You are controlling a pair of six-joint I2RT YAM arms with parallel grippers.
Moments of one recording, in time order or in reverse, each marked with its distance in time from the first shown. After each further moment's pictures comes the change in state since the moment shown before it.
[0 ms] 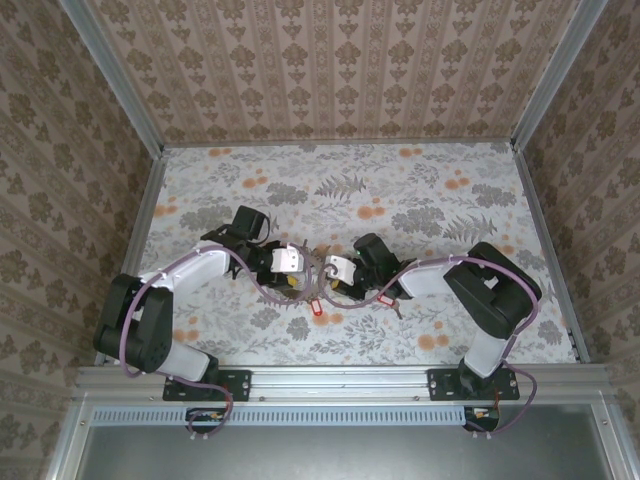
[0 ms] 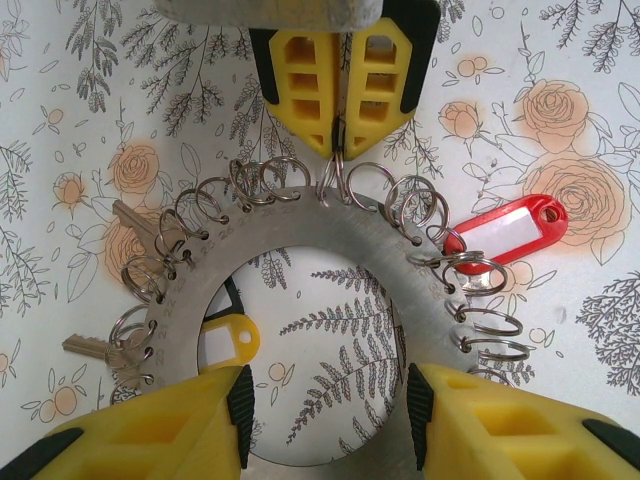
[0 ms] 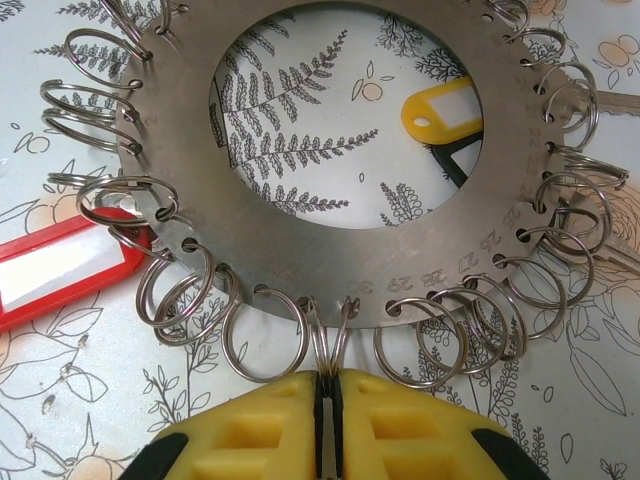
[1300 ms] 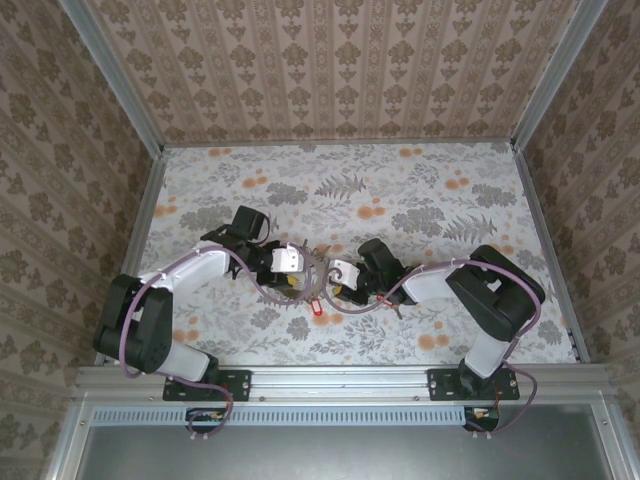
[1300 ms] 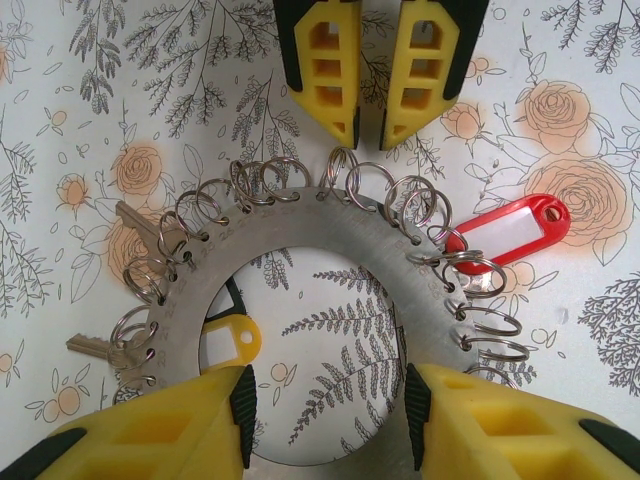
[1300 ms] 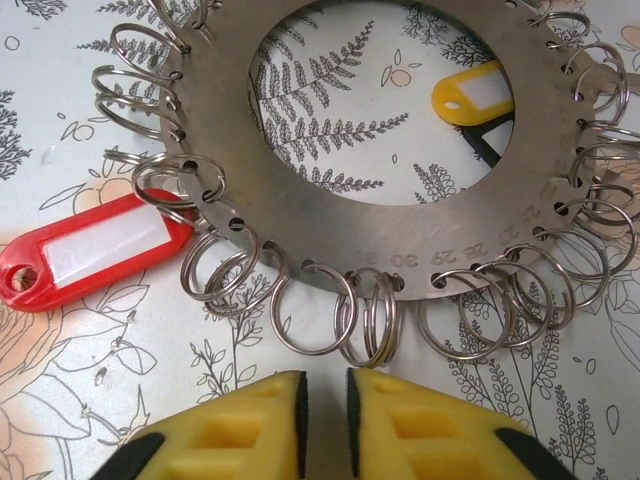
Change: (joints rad) left arm 0.000 -0.003 -0.002 0.004 0.000 0.000; right arm 0.004 -0.022 -0.068 0.062 -0.024 0.033
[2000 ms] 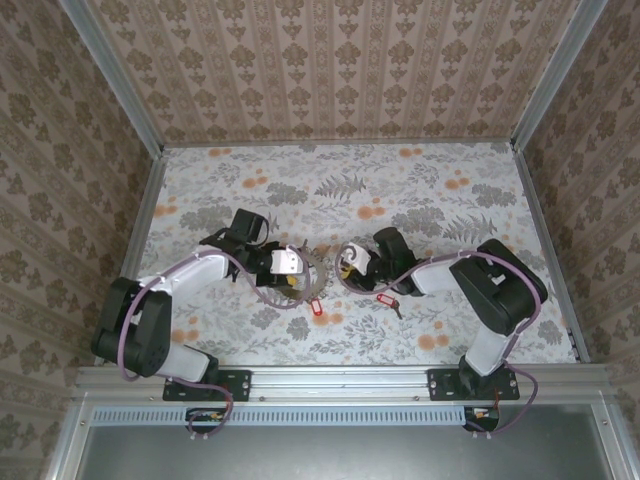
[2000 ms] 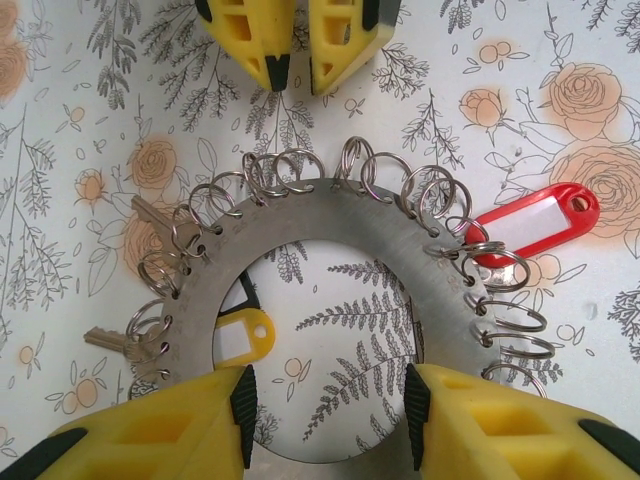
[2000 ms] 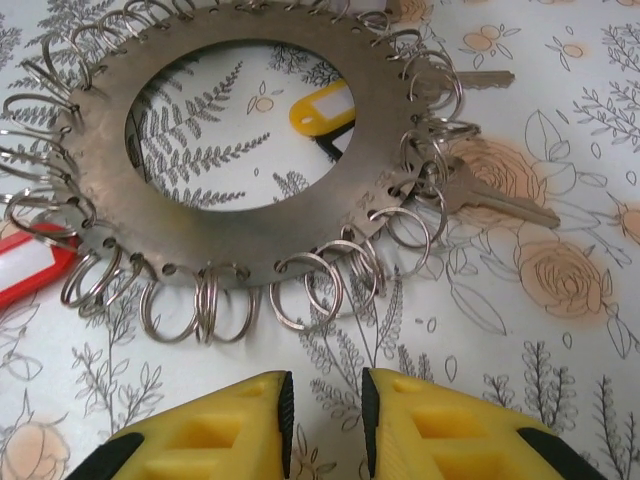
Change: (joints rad) left arm 0.000 -0.022 -0.043 0.076 -0.026 -0.001; right arm -0.133 0.029 0.010 0.089 -0.105 0.085
